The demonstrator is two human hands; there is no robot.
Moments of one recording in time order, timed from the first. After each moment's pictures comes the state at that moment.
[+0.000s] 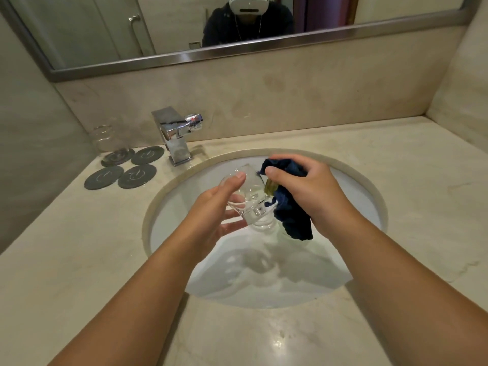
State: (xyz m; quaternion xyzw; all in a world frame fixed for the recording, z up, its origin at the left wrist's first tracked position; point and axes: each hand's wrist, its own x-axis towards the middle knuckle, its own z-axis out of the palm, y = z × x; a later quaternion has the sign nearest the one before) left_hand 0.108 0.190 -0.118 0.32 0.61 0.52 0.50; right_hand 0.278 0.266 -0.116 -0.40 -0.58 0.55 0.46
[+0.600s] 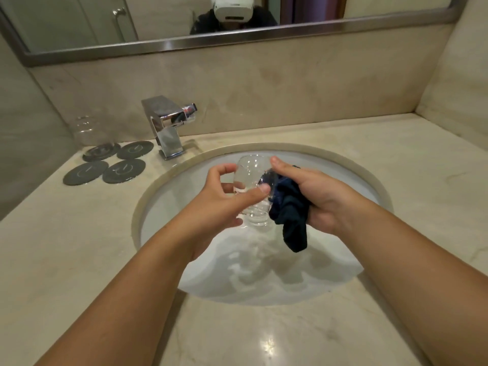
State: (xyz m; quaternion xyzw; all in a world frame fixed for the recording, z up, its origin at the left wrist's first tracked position) left_hand 0.103 0.184 -0.119 0.45 0.61 0.45 0.47; right_hand 0.276 0.263 -0.121 -0.40 -0.42 0.75 0.32
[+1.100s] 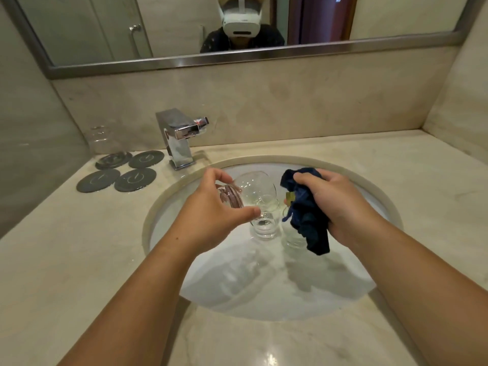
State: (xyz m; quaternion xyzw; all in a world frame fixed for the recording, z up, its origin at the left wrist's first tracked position) left_hand 0.081 0.182 -0.118 0.53 0.72 0.38 0.24; right_hand 0.282 0.269 -0.124 -0.48 -0.48 0.59 0.44
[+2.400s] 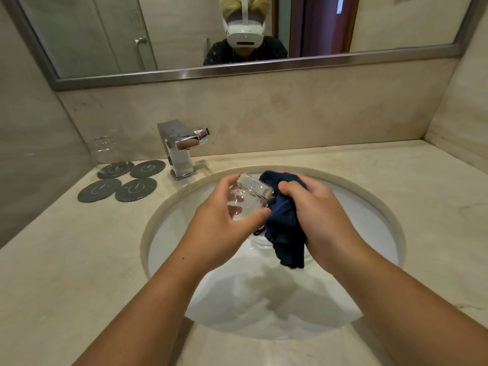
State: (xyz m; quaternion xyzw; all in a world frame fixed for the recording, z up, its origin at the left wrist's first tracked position) left_hand 0.092 0.189 -0.129 0.57 0.65 0.45 0.22; right_hand 0.260 0.231 -0.102 -0.38 -0.51 0.62 0.45
